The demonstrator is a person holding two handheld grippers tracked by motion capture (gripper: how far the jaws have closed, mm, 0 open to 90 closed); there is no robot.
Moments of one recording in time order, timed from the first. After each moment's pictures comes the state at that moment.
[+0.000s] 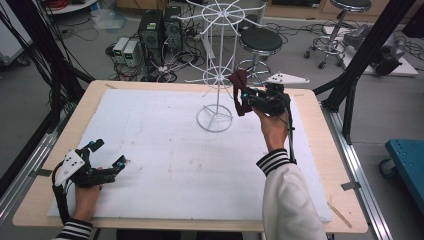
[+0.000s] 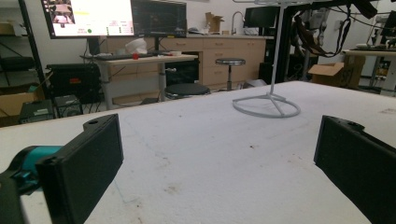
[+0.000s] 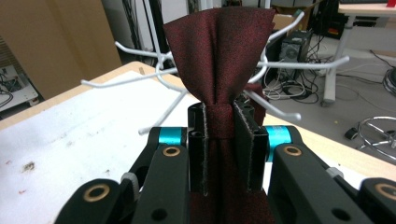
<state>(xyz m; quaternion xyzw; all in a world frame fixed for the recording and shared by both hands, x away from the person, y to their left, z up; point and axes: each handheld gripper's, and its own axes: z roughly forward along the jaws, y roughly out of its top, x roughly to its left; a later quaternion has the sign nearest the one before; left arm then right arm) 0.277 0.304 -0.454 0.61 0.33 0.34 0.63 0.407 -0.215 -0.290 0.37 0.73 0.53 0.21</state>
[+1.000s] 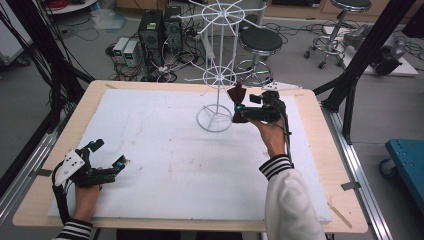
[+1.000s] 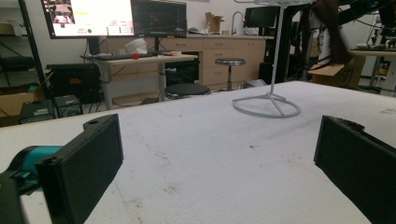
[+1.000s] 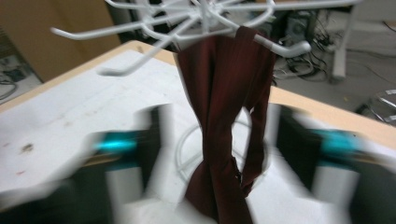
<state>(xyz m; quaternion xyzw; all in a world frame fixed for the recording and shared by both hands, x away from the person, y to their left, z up) 0.277 0.304 -0.454 0.61 0.33 0.34 0.63 0.412 -0.213 -0.318 0.39 0.75 0.50 0.18</state>
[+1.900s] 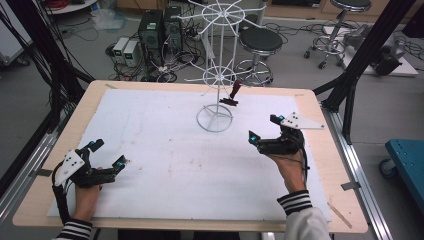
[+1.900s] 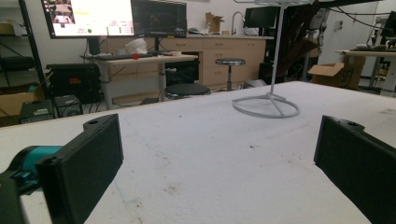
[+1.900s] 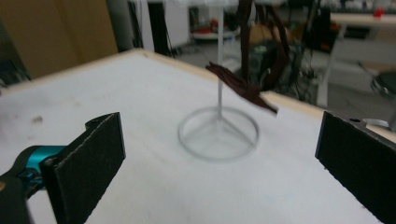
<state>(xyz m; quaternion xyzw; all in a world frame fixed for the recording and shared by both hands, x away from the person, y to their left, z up) 0.277 0.304 -0.454 0.61 0.33 0.34 0.63 0.331 -0.255 -0.353 0.35 0.72 0.55 0.25</state>
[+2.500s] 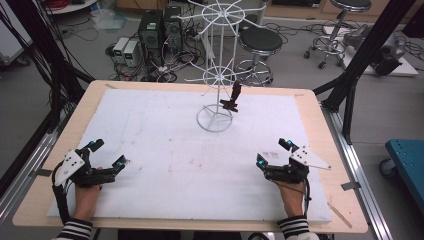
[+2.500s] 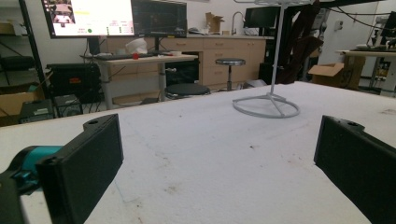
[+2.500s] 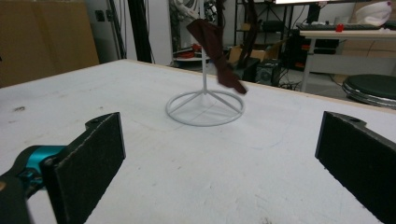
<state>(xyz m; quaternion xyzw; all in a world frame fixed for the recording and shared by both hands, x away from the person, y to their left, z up) 0.278 0.304 -0.454 0.61 0.33 0.34 0.63 0.288 -0.279 -0.429 0.36 0.66 0.59 0.28</state>
